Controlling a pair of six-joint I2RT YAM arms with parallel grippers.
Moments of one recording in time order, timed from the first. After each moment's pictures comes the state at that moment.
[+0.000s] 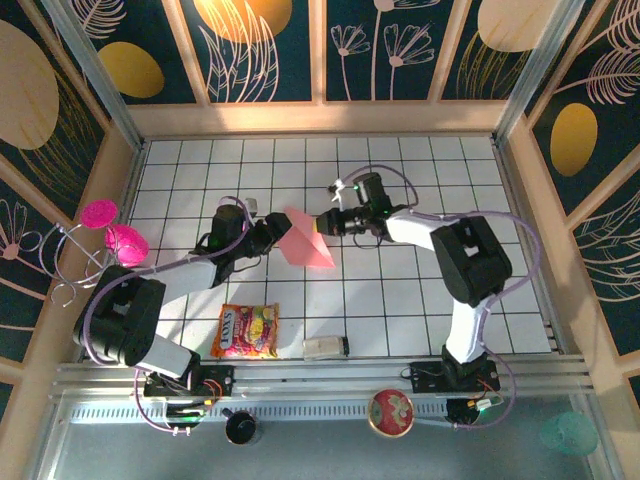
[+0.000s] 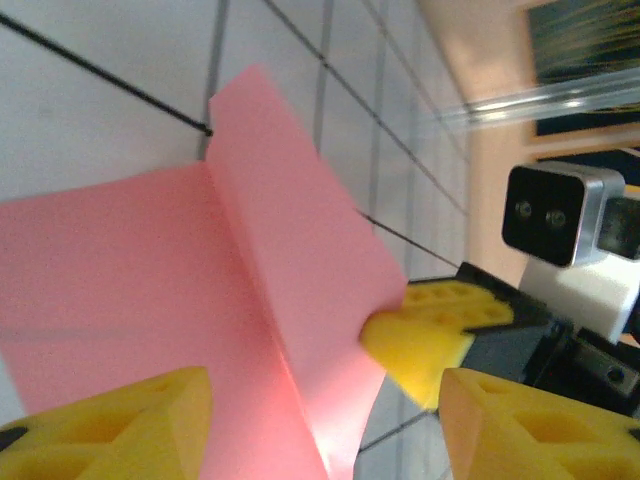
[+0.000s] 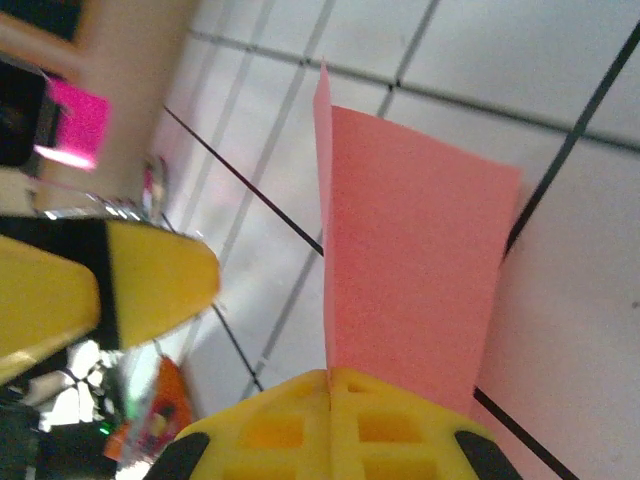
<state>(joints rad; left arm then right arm) -0.41 1.48 0.61 0.41 0.43 -1.10 0.51 1.86 1.09 0.10 -0.76 0.47</state>
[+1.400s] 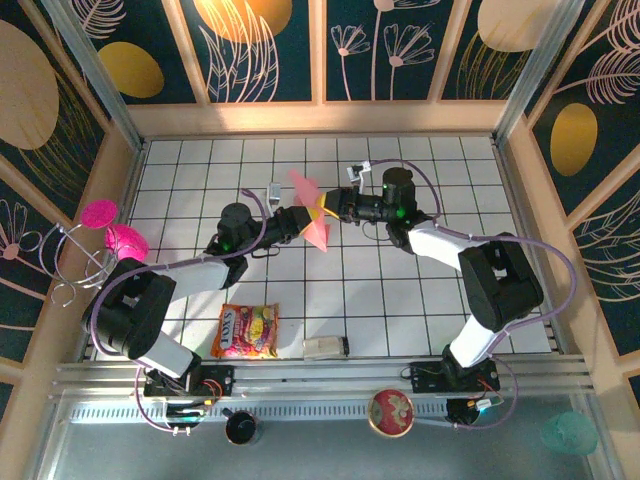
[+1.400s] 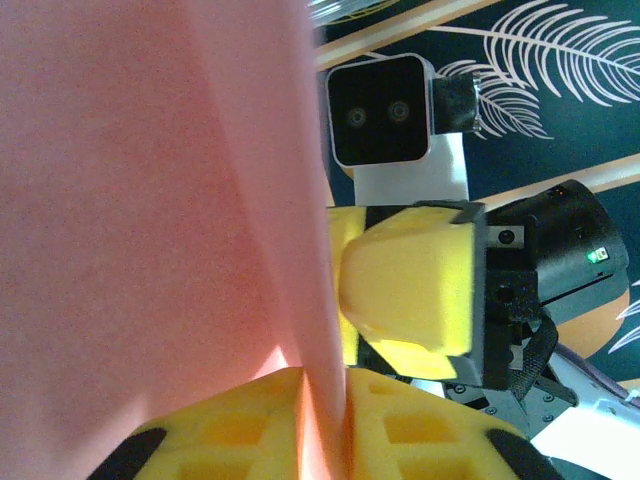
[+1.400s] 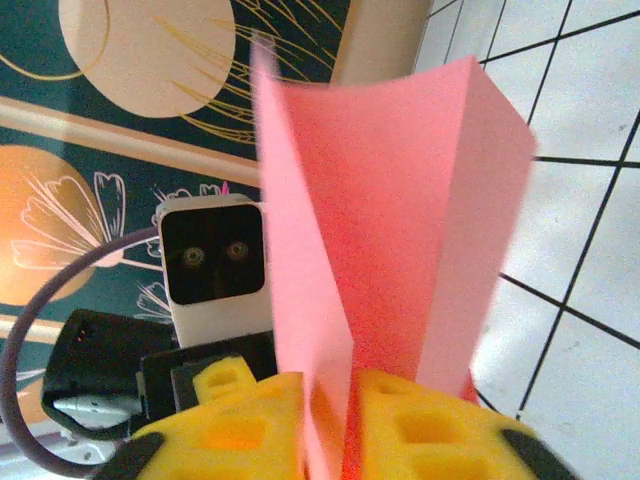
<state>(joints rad) -0.51 1.55 0.64 0.85 0.62 -1.20 0.46 1.66 0.92 0.56 -0.89 1.07</state>
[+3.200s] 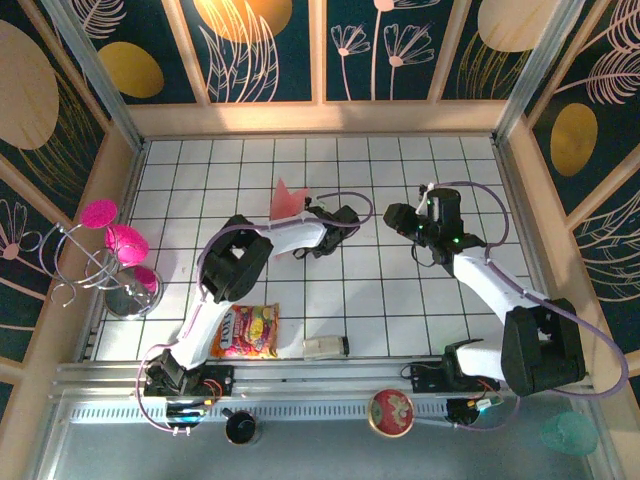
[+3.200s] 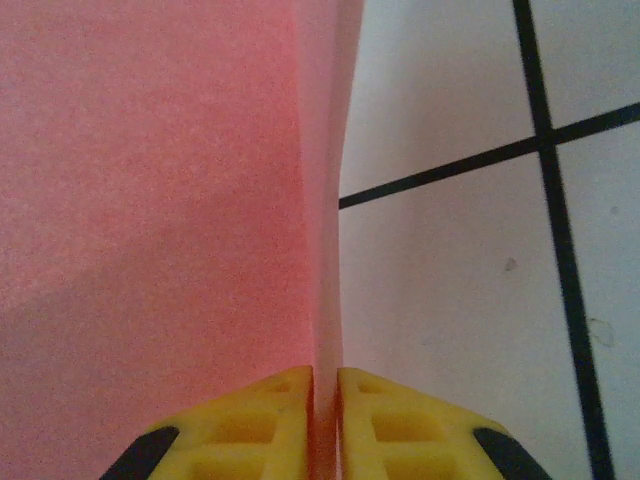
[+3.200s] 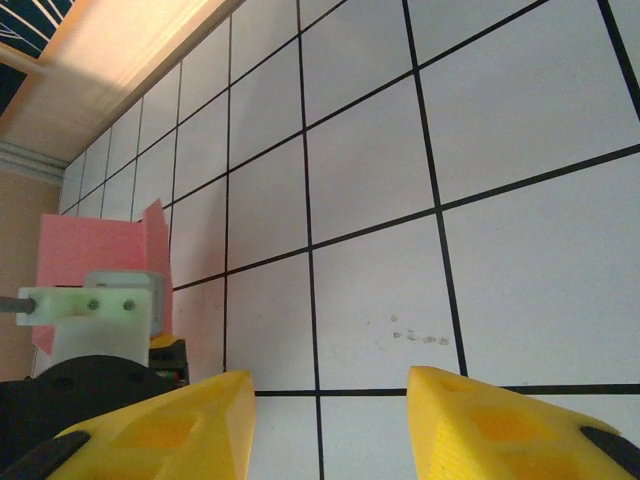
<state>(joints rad) -0.82 2.28 1.63 -0.87 -0.92 -0.53 0.25 1.26 0.71 -0.06 -0.28 0.67</state>
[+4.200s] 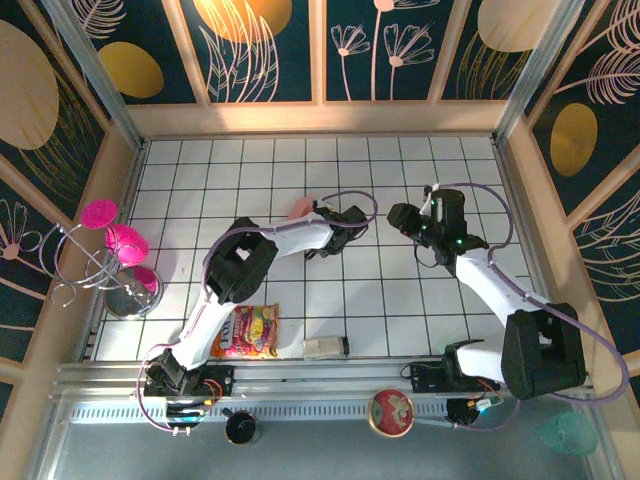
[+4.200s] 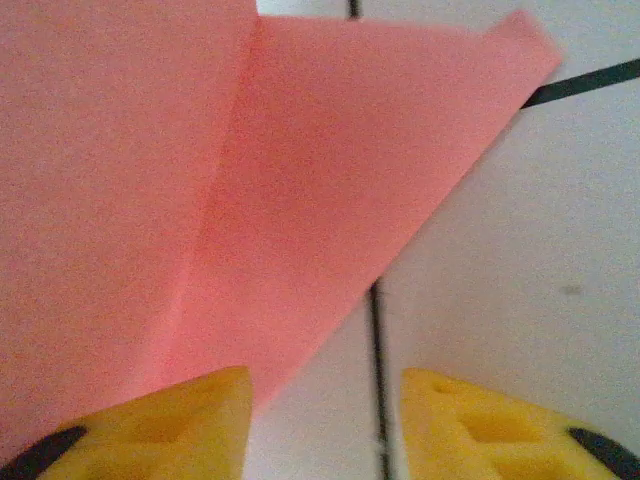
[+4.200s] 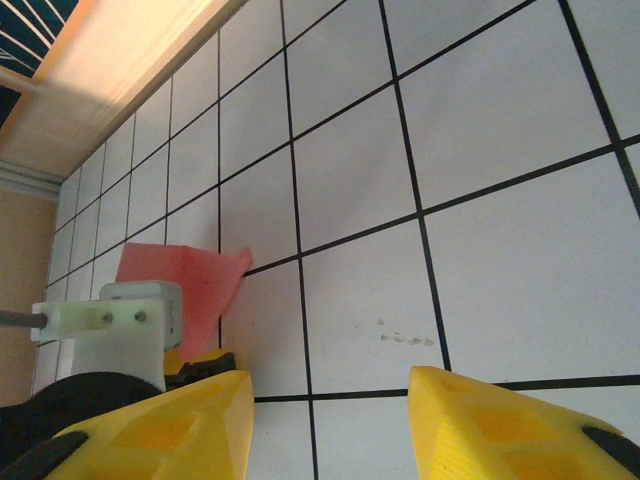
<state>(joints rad) -0.86 2.28 1.68 -0.84 -0.73 -0.63 0.23 1.24 0.70 -0.06 -0.27 0.69</state>
